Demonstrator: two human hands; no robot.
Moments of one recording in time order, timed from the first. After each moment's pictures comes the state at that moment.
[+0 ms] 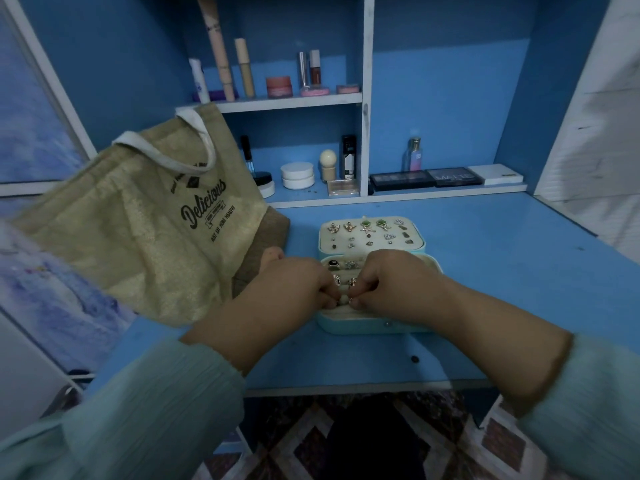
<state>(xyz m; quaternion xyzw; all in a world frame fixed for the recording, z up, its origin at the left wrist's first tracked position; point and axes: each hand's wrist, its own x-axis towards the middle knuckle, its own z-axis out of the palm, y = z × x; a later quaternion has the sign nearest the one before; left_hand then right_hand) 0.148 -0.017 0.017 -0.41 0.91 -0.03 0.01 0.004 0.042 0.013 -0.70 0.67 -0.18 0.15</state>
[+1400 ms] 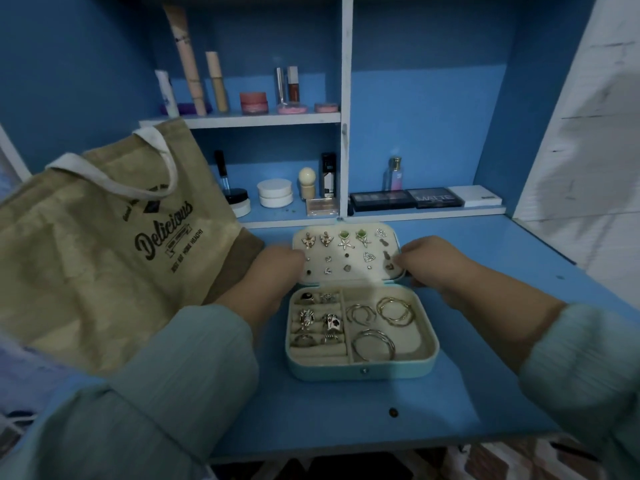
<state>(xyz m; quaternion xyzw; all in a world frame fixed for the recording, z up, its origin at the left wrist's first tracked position) 0.095 -0.067 0.027 -0.60 0.58 0.45 -0.32 -0.081 -0.010 0.018 -0.40 0.78 -0.38 0.28</state>
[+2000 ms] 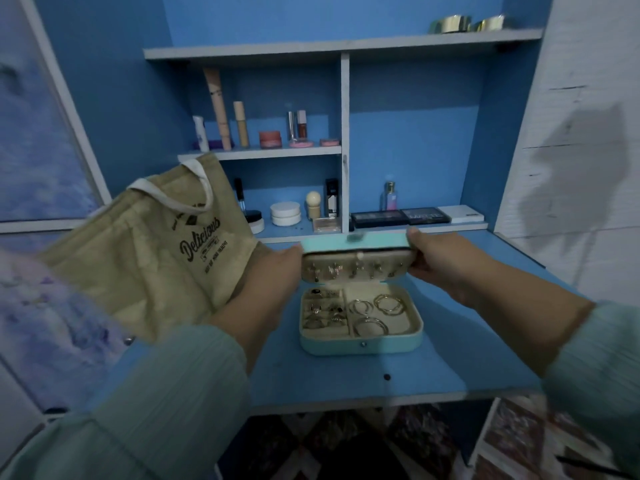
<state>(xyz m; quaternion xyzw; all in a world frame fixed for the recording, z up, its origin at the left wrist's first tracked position) 0.135 -0.022 0.036 -0.53 0.57 0.50 -0.38 -0.063 0.053 0.052 -0.35 0.68 -0.55 0.34</state>
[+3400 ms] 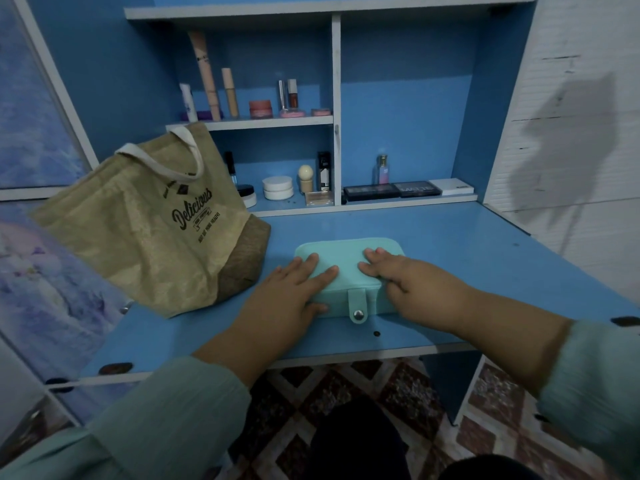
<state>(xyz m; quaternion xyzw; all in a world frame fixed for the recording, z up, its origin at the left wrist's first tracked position) 0.157 0.015 -0.022 -0.36 0.93 -0.02 -0.11 -0.039 0.095 -0.001 -0.73 0.66 -0.15 0.08</state>
